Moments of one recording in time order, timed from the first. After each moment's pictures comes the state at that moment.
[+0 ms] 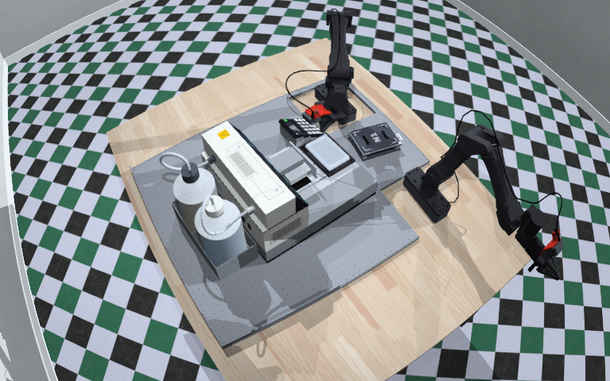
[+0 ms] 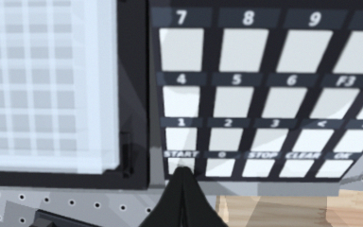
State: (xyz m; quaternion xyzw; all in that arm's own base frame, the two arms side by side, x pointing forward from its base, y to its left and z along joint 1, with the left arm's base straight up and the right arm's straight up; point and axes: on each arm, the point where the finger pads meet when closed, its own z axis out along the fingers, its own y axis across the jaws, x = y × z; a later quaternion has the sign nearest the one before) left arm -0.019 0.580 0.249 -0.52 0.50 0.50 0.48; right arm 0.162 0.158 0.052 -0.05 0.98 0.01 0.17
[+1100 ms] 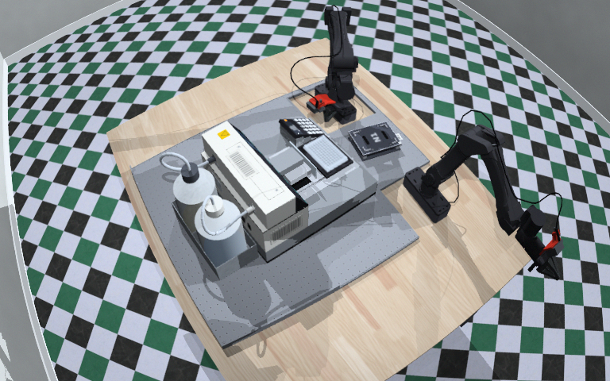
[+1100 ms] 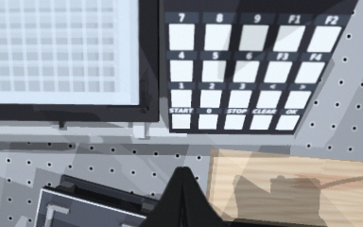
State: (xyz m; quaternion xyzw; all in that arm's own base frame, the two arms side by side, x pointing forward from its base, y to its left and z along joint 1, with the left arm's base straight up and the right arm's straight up) left arm -0.019 0.580 0.249 -0.52 0.50 0.50 0.48; right arm 0.145 0.156 0.094 -0.05 0.98 0.01 0.17
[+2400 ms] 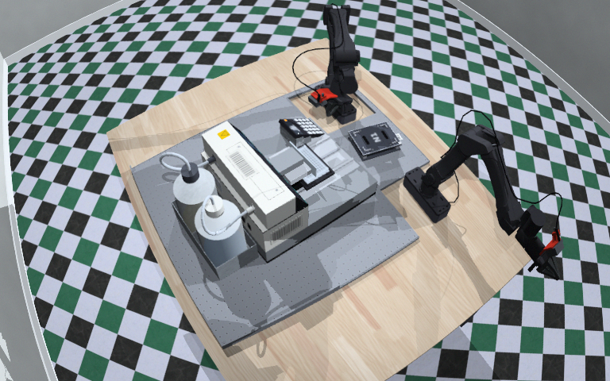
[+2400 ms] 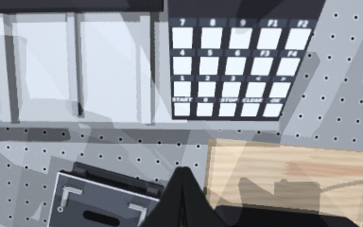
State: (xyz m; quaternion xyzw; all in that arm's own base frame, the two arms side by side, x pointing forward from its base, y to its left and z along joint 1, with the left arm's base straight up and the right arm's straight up) left arm -0.019 0.580 0.249 -0.52 0.50 0.50 0.48; right arm 0.138 0.156 0.117 -0.04 0.98 0.01 0.17
